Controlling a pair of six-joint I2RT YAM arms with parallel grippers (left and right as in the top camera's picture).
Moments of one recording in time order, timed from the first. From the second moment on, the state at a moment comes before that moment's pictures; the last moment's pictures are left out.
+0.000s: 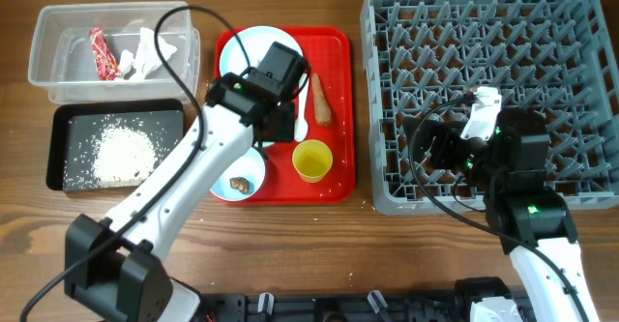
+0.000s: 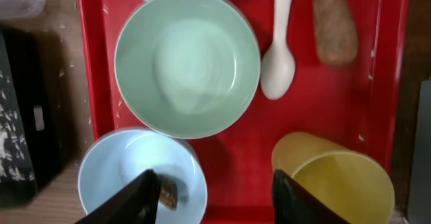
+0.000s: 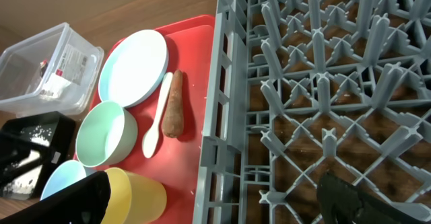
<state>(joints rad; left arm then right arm) -0.53 1.64 1.37 -1.05 -0.17 -0.48 0.07 0.93 0.72 -0.44 -0.33 0.31</state>
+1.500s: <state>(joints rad) -0.01 1.44 1.23 -0.93 0.32 -0.31 0.07 0.93 0.72 -0.44 -0.33 0.31</state>
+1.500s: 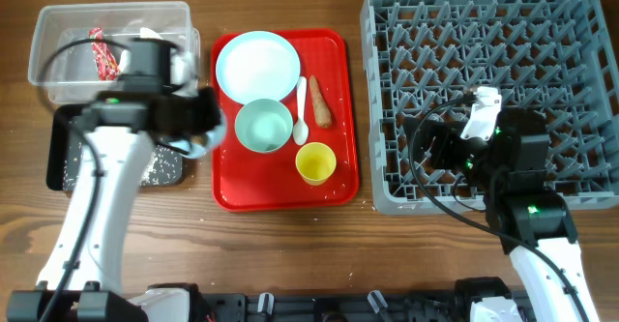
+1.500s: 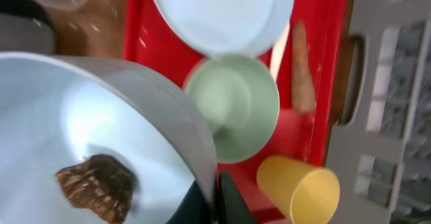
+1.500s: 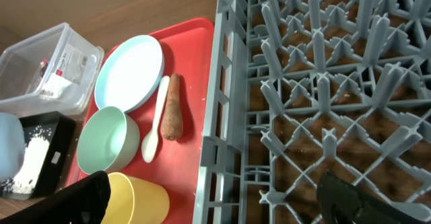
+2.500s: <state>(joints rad) 0.69 1.90 1.20 -0.88 1.49 0.08 0.07 0.93 0.72 -0.43 -0.33 0.31</state>
